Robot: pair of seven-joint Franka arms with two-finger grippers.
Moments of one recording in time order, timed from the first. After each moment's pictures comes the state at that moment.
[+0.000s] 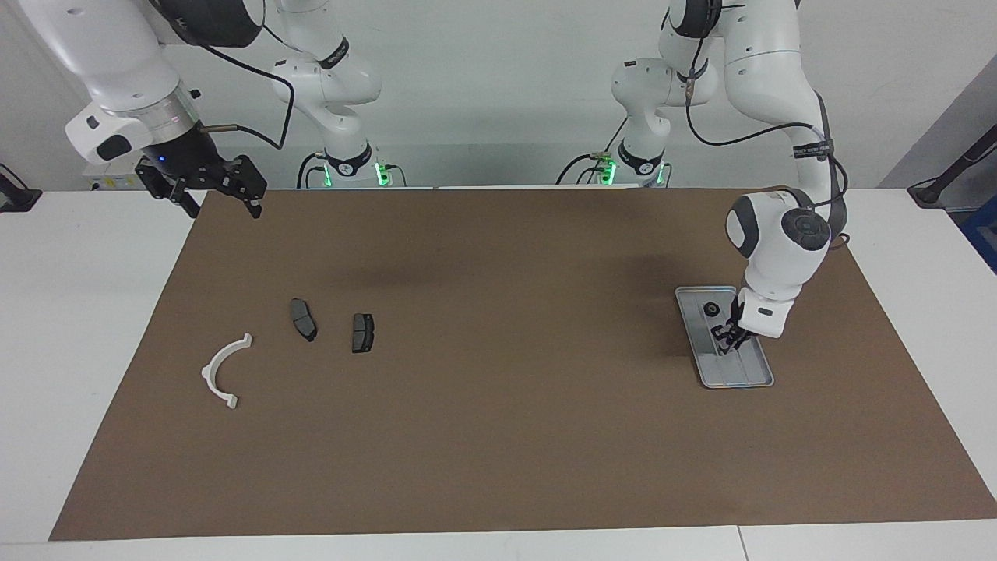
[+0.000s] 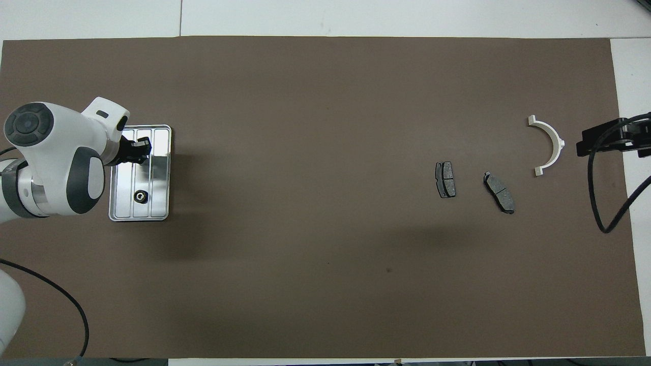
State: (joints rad) left arm -0.10 0.32 0.09 -2.00 0.04 2.39 -0.30; right arm 0.01 0.03 -0.06 -1.50 0.01 1.50 0.00
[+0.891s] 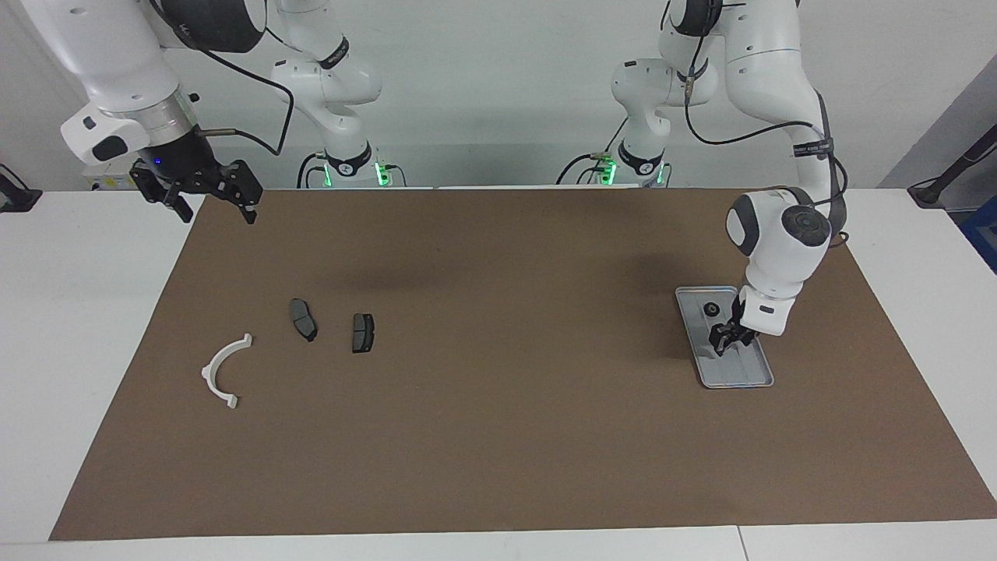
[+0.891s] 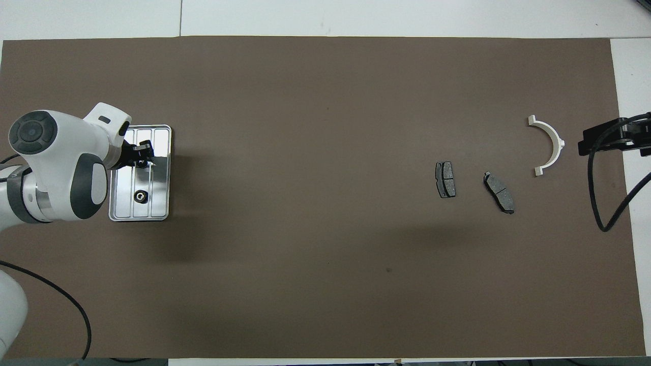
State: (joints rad) left arm -0.10 0.29 0.09 -1.95 0.04 2.32 -0.30; right arm 0.02 0.03 -0.06 -1.51 -0.02 1.54 0.00
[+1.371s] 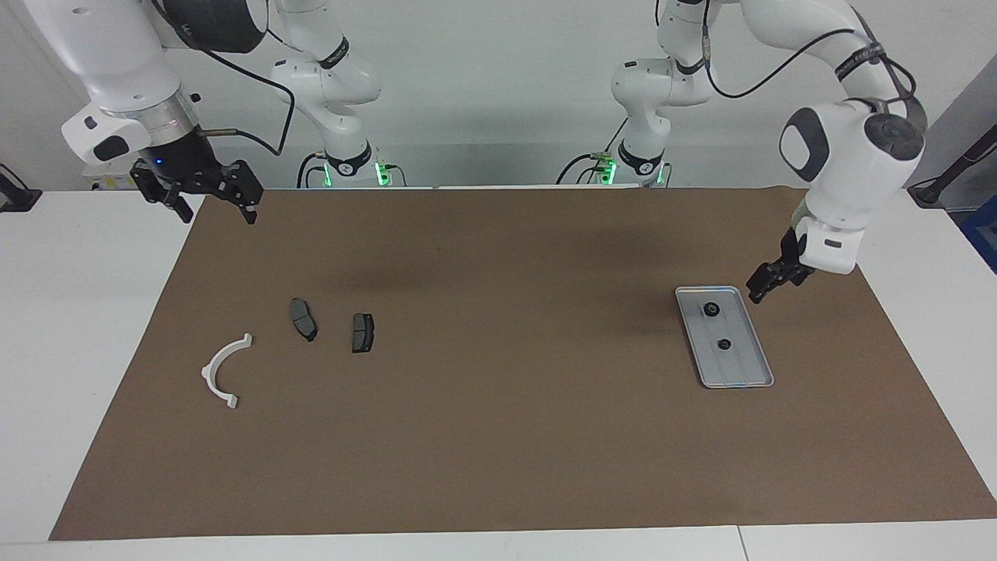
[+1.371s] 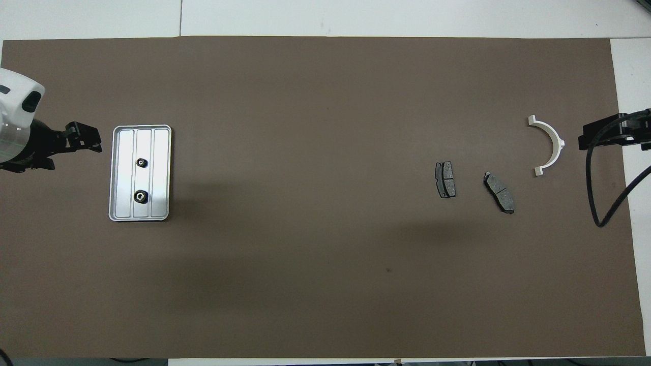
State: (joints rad) left arm -0.07 0.03 0.09 -1.83 0.04 1.87 -0.29; right arm 0.02 0.03 -0.06 -1.51 -0.02 1.54 0.00
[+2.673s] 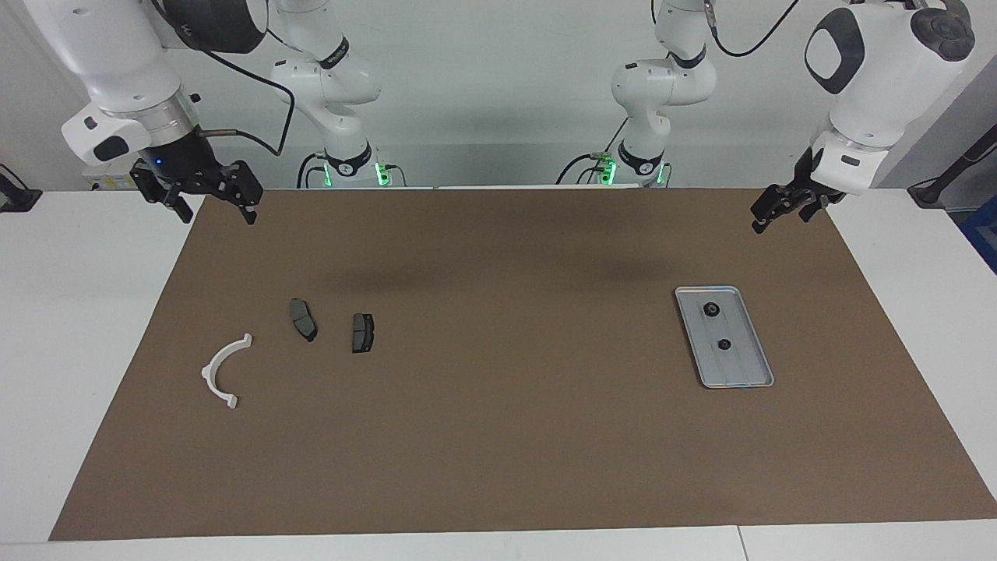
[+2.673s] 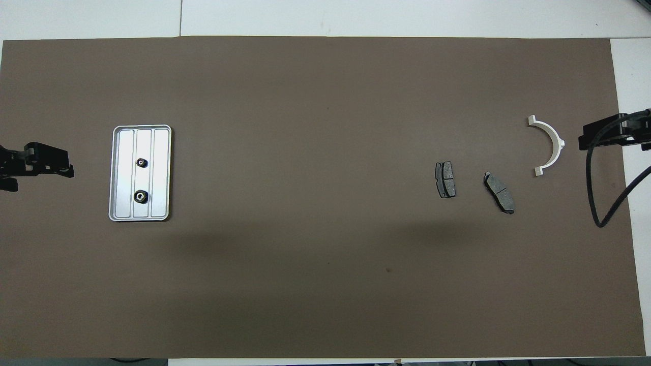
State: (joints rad) left arm 0.00 -0.03 0.01 -1.71 0.01 1.62 -0.16; right arm 0.02 0.03 -0.06 -1.51 -0.02 1.54 0.00
